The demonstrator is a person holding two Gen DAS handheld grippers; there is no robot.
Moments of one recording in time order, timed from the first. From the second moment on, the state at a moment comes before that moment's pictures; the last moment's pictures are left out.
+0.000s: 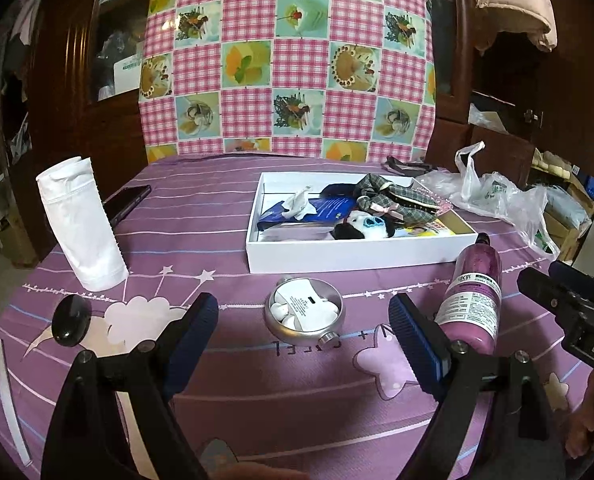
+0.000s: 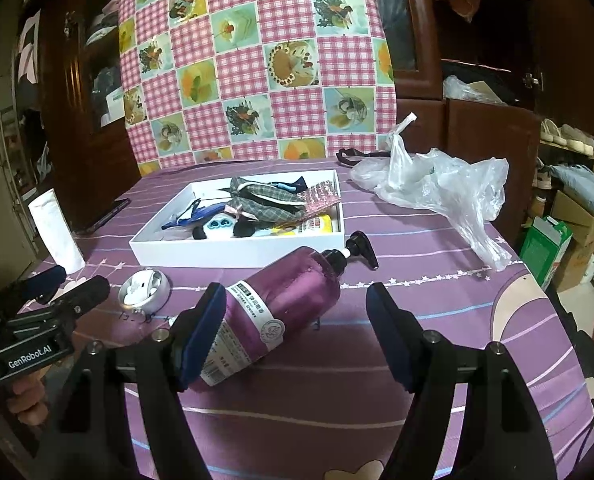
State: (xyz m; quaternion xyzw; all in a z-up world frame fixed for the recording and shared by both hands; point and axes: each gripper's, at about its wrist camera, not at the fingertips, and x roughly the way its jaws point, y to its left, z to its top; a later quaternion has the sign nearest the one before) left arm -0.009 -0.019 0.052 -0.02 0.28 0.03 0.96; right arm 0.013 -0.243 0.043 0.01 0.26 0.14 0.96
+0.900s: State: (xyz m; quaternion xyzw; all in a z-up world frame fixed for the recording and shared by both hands) left arm -0.013 -0.026 0.055 0.00 0.26 0.01 0.96; right arm 0.016 -0.245 0.043 0.00 0.26 0.14 0.95
